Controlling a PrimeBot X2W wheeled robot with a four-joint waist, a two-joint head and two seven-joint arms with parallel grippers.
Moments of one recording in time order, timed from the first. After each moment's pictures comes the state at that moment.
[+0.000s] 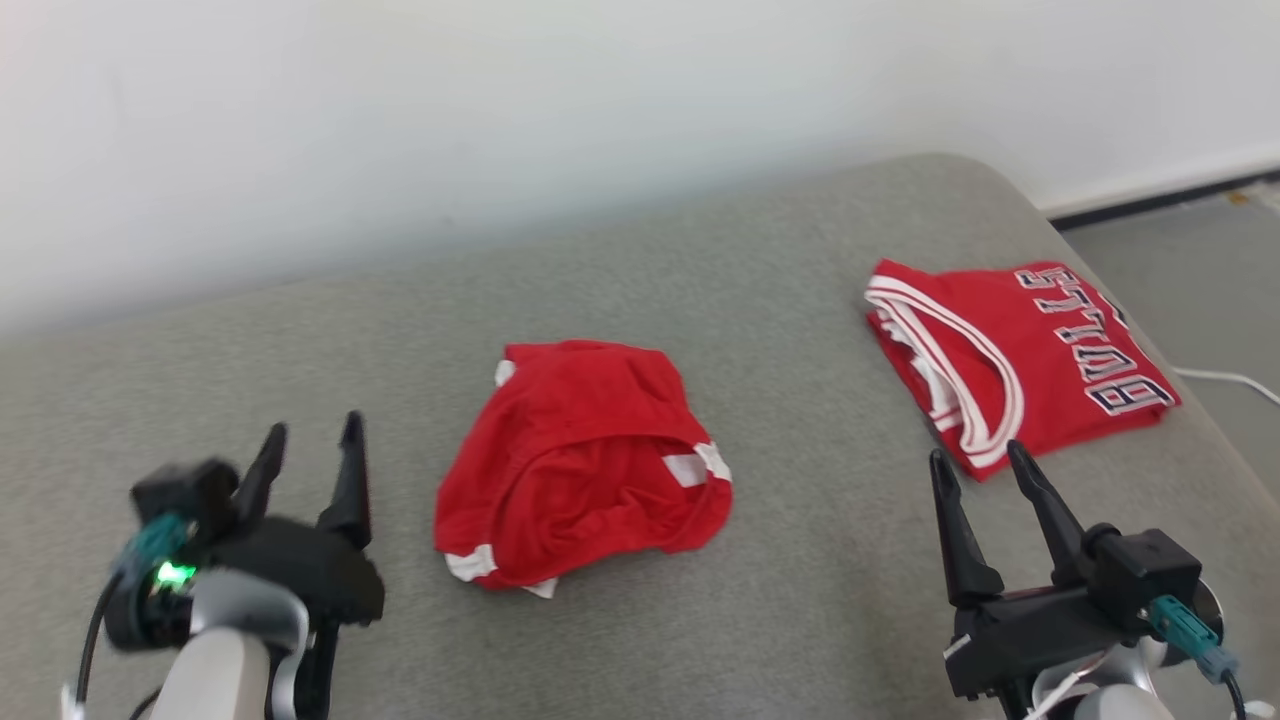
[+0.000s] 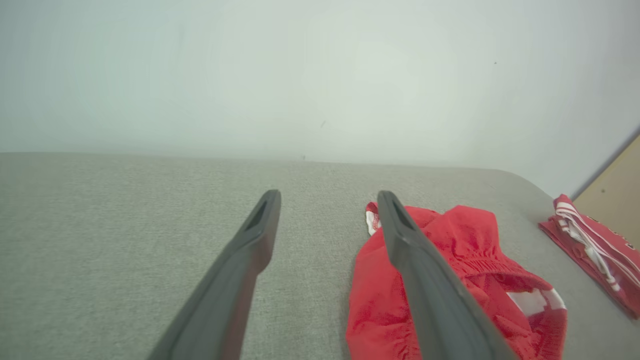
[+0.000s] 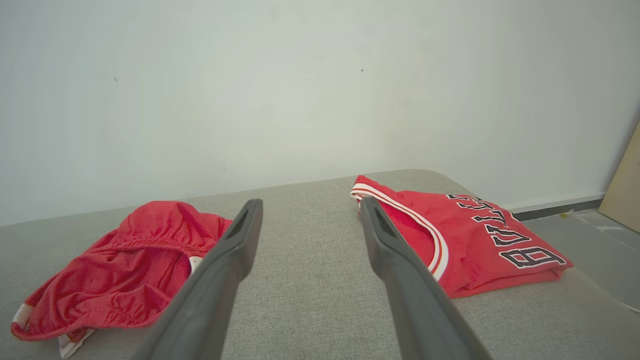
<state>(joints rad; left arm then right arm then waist) -0.37 0.12 -0.04 0.40 -0.36 -0.01 -0.06 -0.13 -0.10 0.07 0.17 0.20 0.13 -0.16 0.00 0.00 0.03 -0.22</state>
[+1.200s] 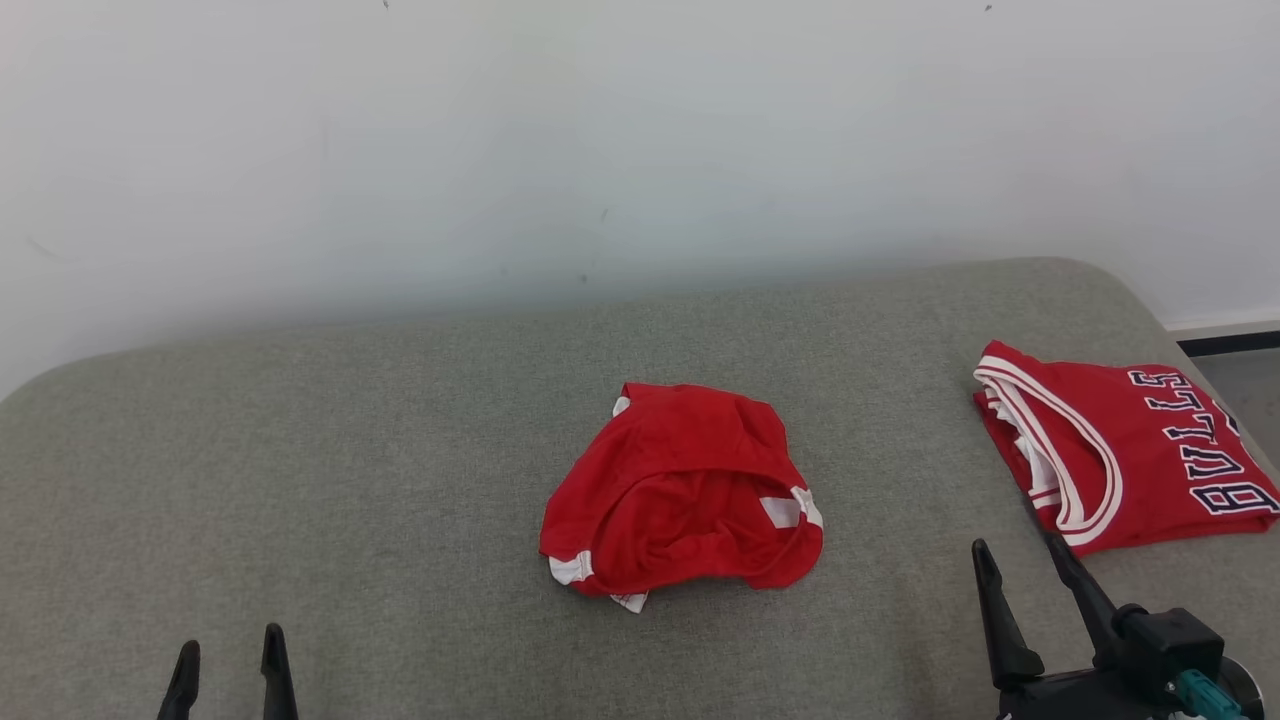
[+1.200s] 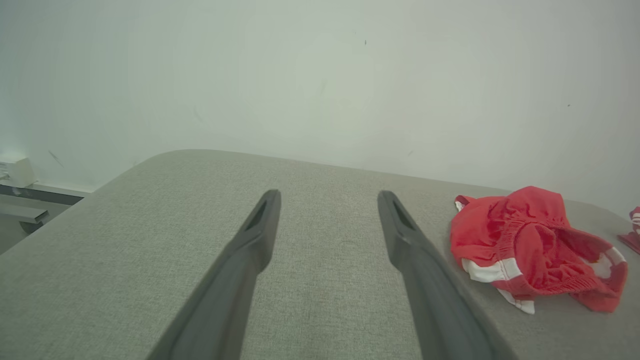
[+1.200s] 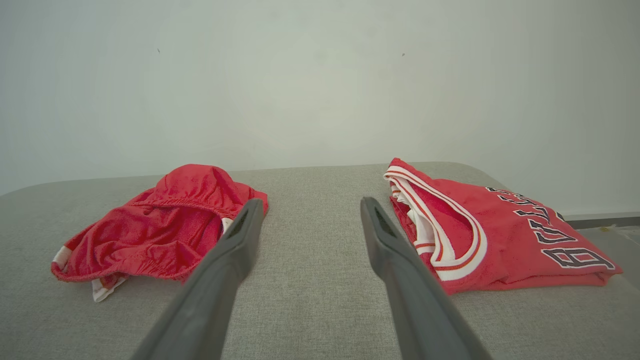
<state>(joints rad) 0.12 0.06 0.14 0.10 -0.21 -0.08 -0.26 -0.05 -0.19 0.08 0.30 0.24 0.13 -0.24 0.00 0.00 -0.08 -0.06</state>
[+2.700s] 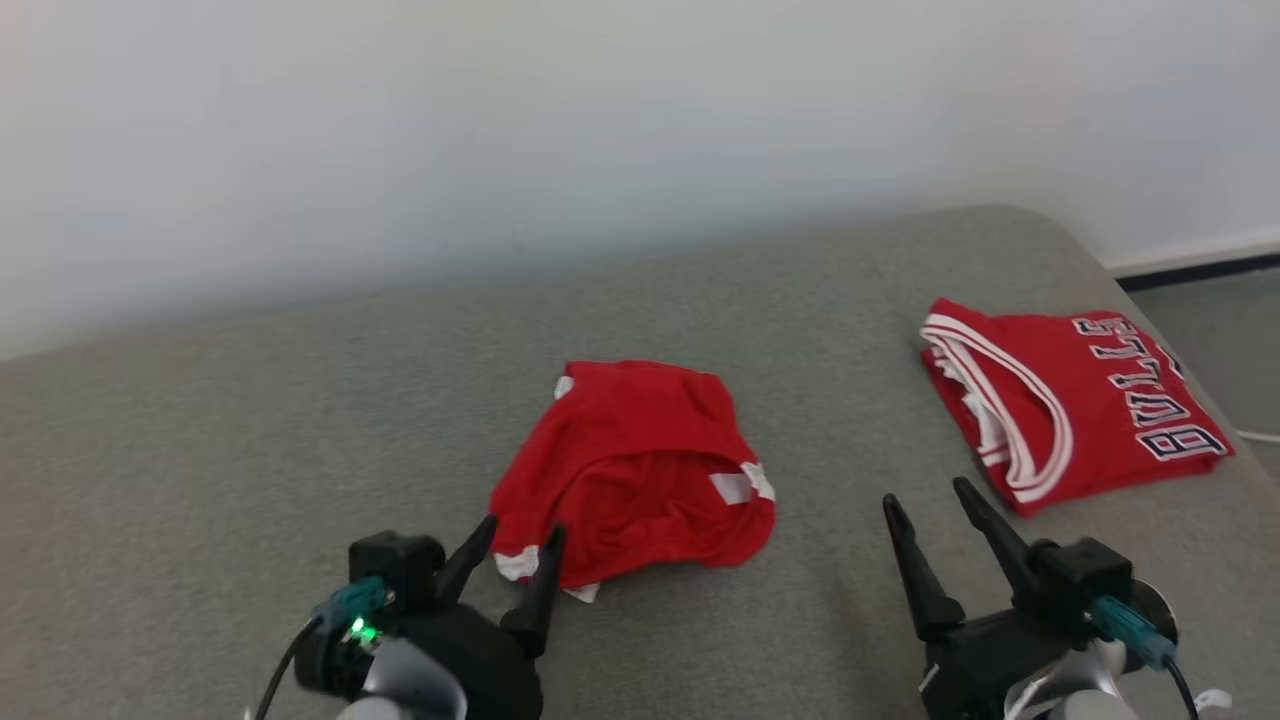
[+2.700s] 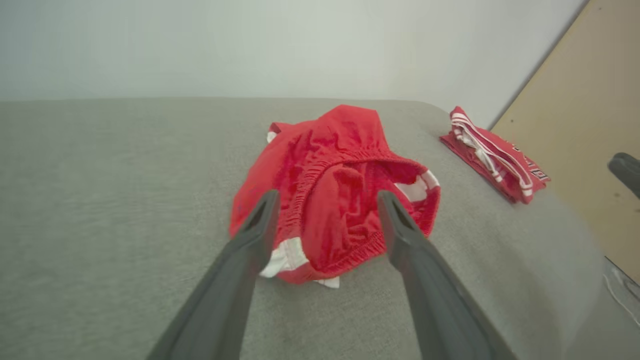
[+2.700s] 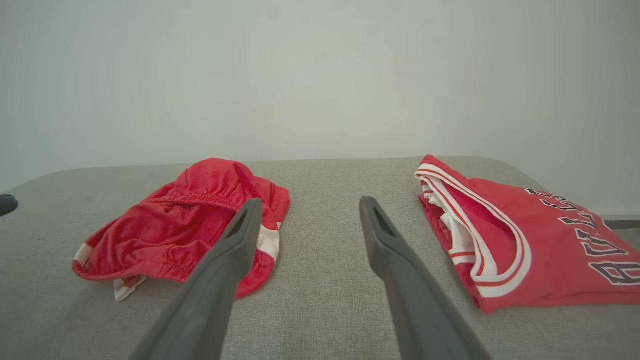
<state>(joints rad) -0.25 0.05 -0.27 0.38 -0.37 -0.12 -0.01 -0.17 -0.19 0.22 0.32 0.27 0.13 -0.17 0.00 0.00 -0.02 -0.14</state>
